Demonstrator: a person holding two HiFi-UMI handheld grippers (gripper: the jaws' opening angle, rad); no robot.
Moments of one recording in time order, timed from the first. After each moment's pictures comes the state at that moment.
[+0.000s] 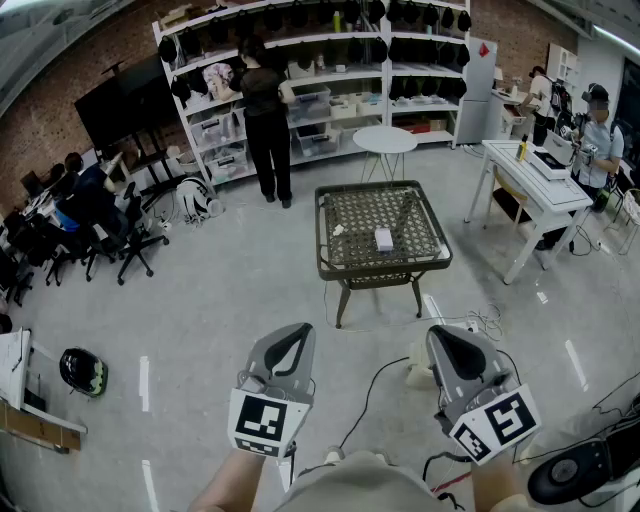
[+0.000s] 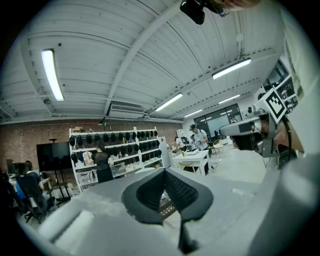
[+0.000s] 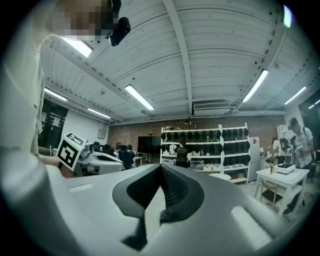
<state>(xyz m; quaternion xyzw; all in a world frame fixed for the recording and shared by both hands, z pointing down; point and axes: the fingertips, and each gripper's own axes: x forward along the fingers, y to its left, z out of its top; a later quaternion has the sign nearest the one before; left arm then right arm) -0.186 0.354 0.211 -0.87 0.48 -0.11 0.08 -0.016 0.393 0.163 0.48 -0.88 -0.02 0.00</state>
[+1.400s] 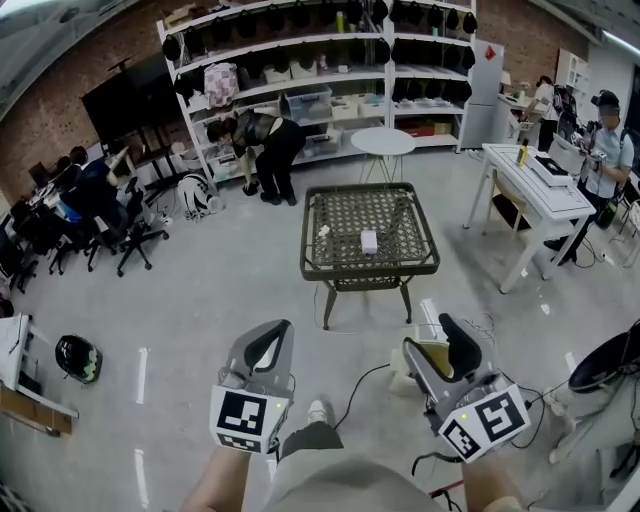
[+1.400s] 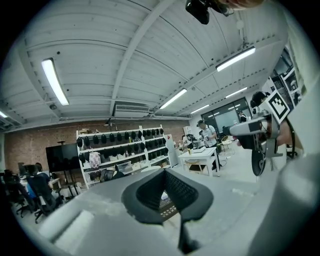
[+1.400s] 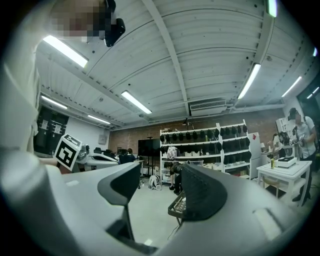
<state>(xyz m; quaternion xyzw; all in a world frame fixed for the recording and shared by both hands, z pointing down) -0.123 0.345 0.221 -0.84 0.53 -0.12 0.08 0.076 0.372 0.184 0.46 -0.89 -0.01 -0.03</state>
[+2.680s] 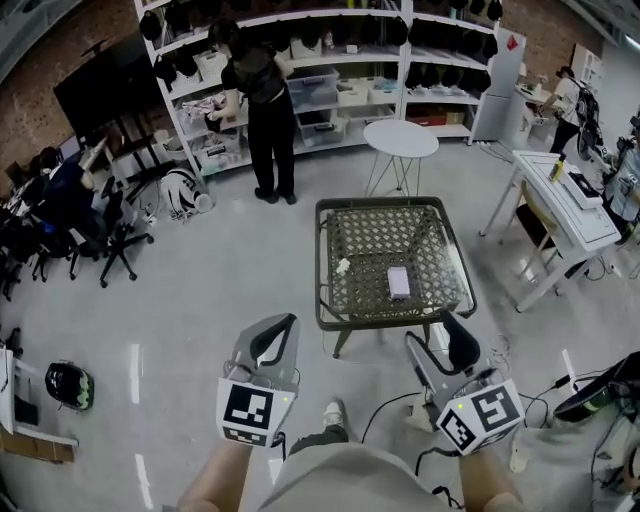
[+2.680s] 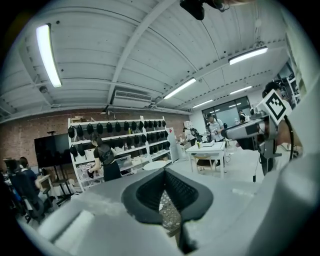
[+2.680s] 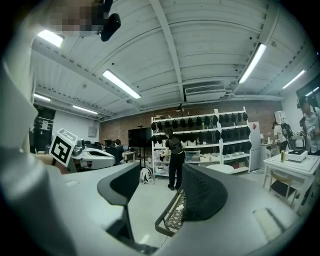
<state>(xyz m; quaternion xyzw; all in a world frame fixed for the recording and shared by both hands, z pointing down) -0.229 0.034 0.258 -0.85 0.51 -0.14 0.05 -0.033 0.057 0.228 0.49 -0.87 0.04 0.02</state>
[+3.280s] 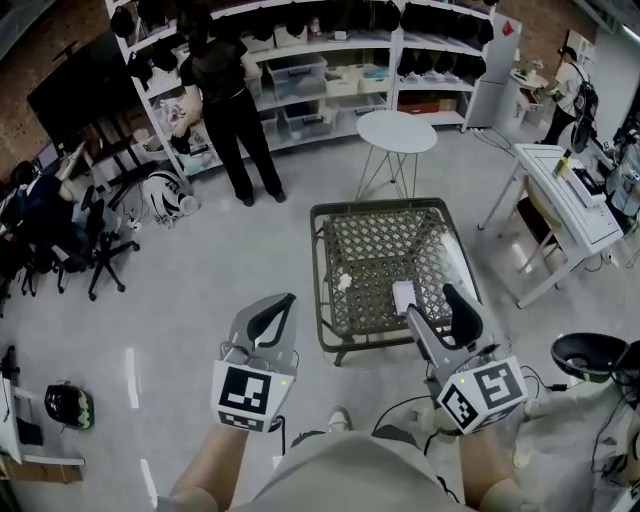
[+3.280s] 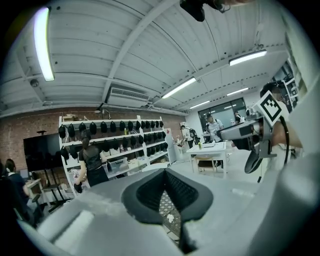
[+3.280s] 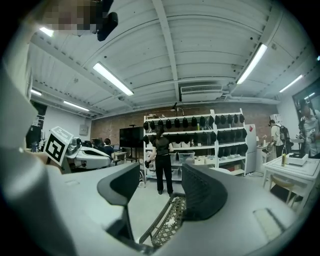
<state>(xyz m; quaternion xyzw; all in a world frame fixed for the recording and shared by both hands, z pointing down) -0.248 -0.108 0.256 -0.87 0.47 -0.14 0.06 -0.054 -0.086 0.225 0.52 -0.85 0.03 0.02</state>
